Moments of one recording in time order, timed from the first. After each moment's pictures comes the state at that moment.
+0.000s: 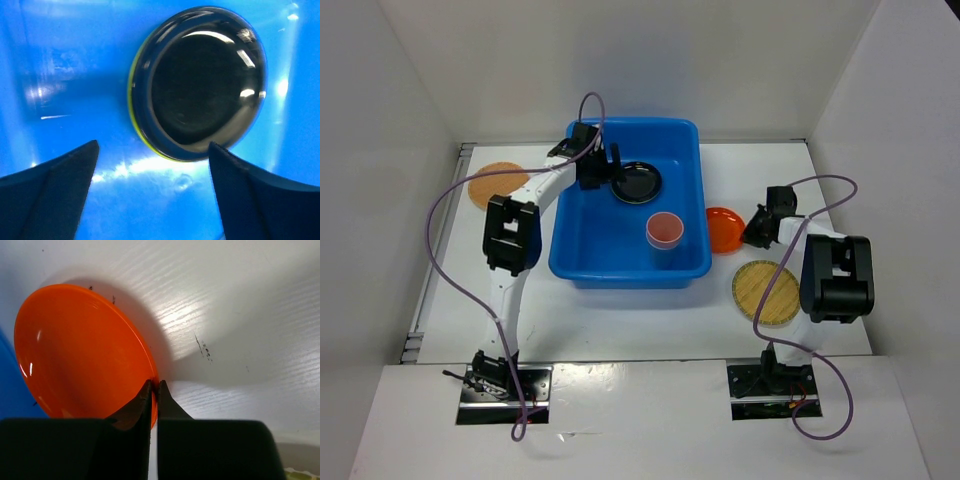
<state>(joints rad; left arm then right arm) -0.28 2.34 2.03 -0.52 0.14 -0.48 -0.08 1.69 0.90 -0.17 -0.07 0.54</state>
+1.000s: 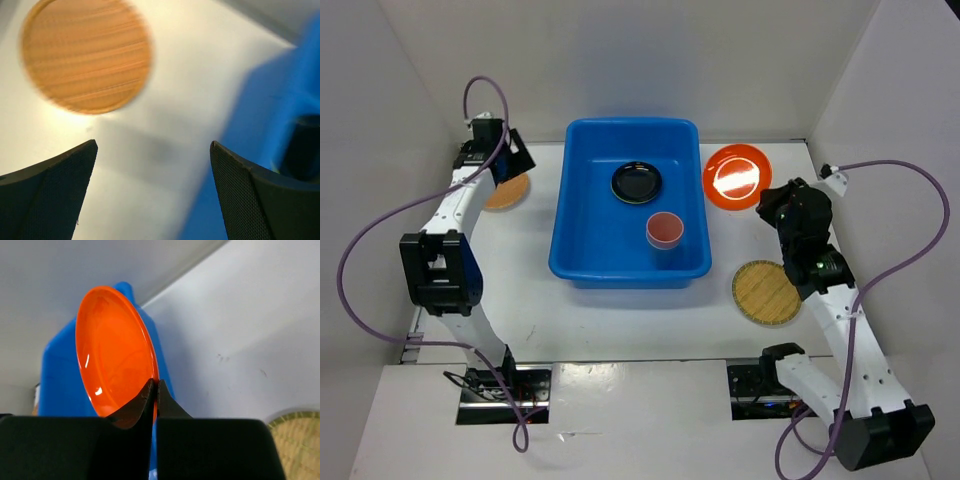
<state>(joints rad) 0.02 1.79 1.61 -0.47 -0.15 -0.43 0.17 0.88 0.92 -0.30 0.31 0.70</state>
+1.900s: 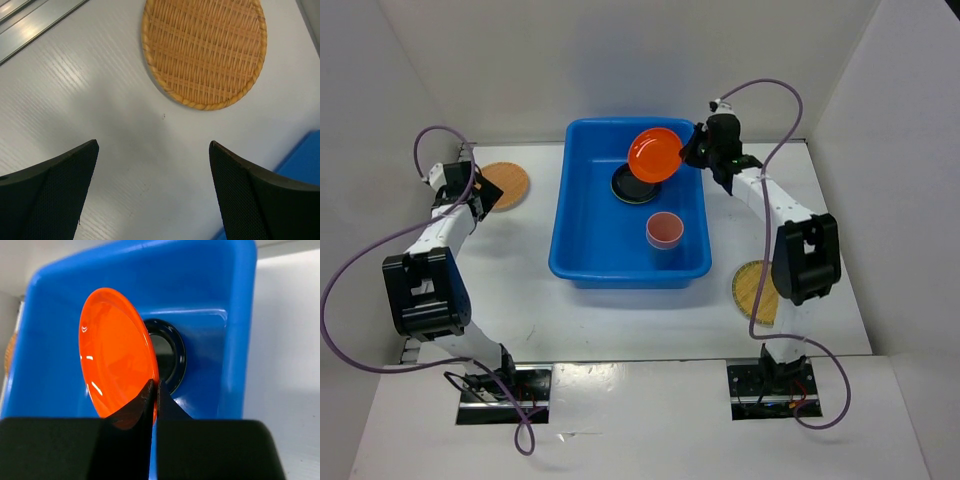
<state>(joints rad) 0.23 1.62 1.14 -0.27 -0.24 -0.72 0.28 1.84 1.54 -0.08 -0.05 0.48</state>
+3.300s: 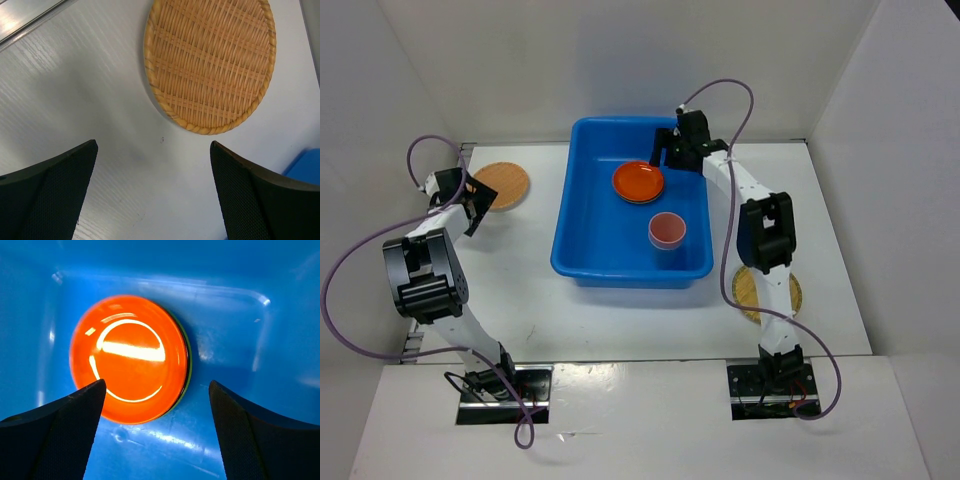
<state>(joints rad) 0.33 1.76 1.14 -0.13 -0.09 -0.77 0.32 2.31 2.03 -0.40 -0.10 0.37</state>
